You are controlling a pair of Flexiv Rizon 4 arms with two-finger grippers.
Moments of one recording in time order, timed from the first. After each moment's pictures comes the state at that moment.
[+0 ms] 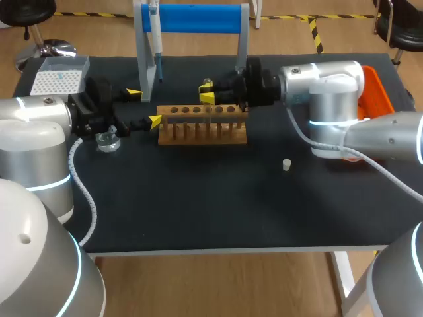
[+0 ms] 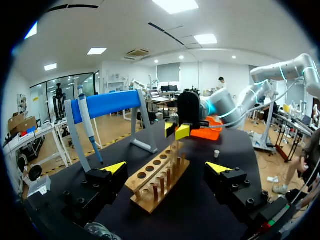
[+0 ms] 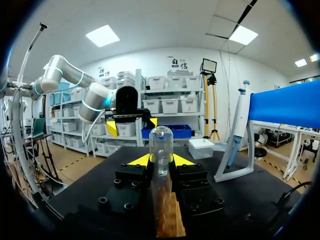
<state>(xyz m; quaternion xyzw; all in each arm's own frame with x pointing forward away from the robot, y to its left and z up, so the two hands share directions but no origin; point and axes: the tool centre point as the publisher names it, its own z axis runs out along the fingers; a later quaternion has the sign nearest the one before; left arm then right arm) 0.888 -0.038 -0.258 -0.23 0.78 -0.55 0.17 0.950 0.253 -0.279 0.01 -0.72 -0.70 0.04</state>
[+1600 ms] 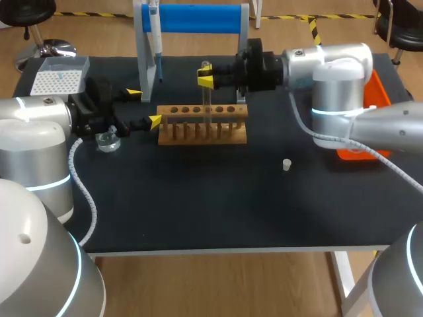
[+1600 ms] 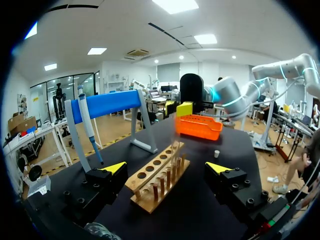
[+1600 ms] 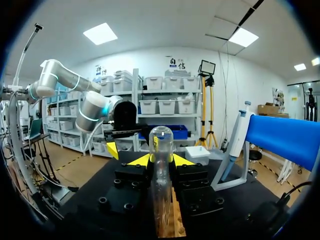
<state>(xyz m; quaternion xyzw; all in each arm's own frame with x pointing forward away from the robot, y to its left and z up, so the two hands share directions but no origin) 0.888 -0.038 -0.258 -0.23 0.78 -0.55 0.17 0.947 0.255 -0.225 0.01 -0.72 -0.69 0.02</state>
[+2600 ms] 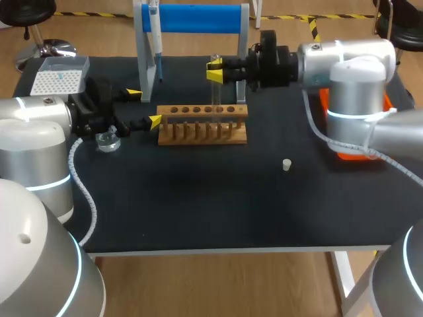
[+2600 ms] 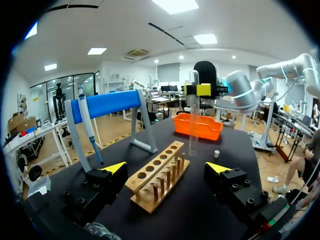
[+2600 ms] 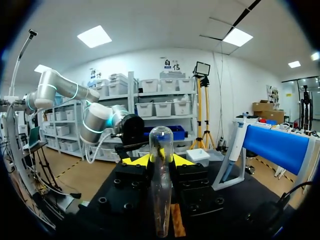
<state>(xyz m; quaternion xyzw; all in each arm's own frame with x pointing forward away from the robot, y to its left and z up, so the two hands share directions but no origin) 0.888 -0.038 -0.258 -0.23 0.78 -0.55 0.17 0.915 0.232 -0.184 -0.03 -0.73 -0.69 0.01</state>
